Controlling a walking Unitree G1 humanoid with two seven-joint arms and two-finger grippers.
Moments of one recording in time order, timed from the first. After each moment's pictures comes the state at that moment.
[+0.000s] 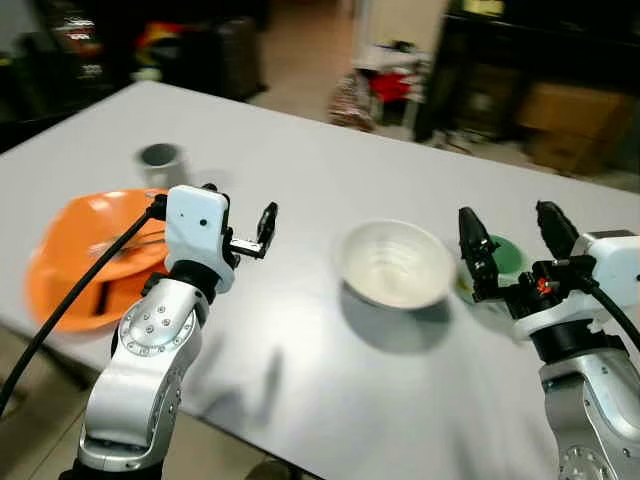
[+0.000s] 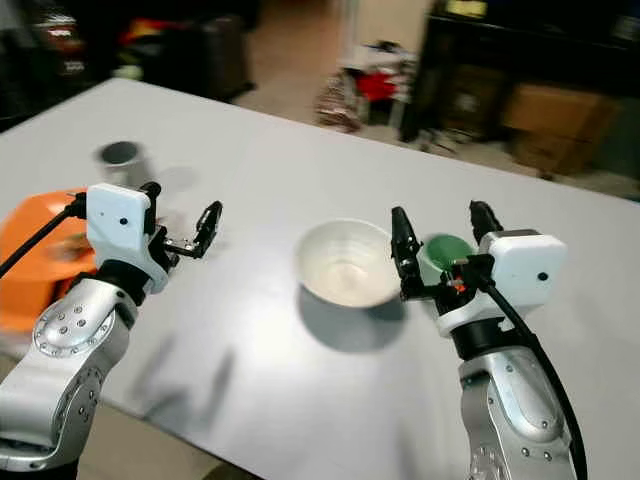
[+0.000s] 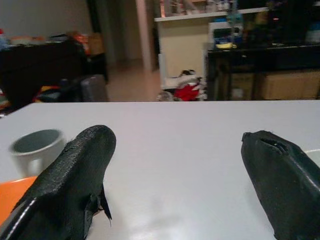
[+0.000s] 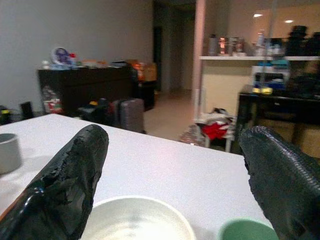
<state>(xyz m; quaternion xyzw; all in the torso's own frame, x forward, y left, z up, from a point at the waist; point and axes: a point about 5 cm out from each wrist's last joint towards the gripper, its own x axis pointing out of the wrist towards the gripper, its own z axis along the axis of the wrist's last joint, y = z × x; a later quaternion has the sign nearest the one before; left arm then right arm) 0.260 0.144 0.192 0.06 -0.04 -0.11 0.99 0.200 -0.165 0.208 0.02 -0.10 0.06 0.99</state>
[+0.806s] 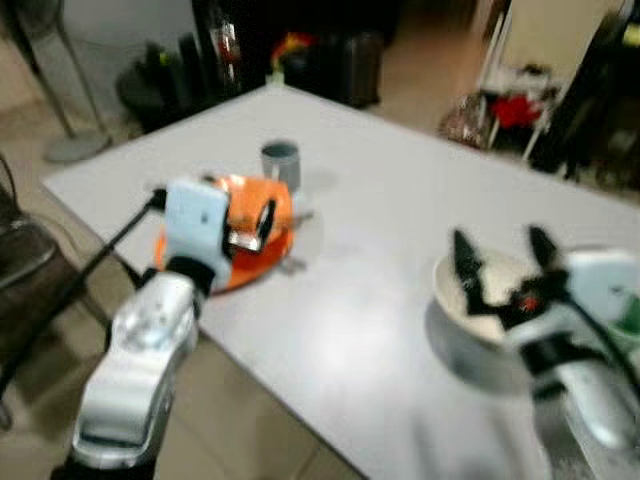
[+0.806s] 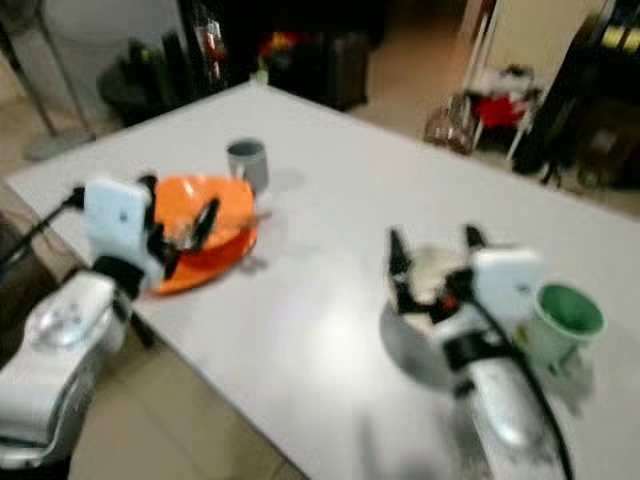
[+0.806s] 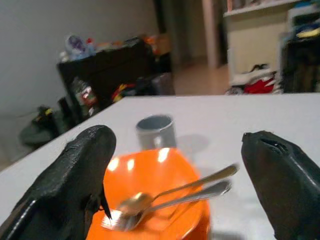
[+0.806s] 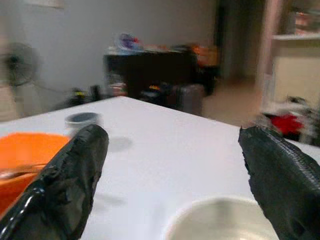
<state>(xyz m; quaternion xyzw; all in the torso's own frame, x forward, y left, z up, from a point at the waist) 0.261 0.153 0.190 0.10 -0.03 -0.10 0.99 0.197 -0.154 0.191 0.02 -0.06 0.07 1.00</state>
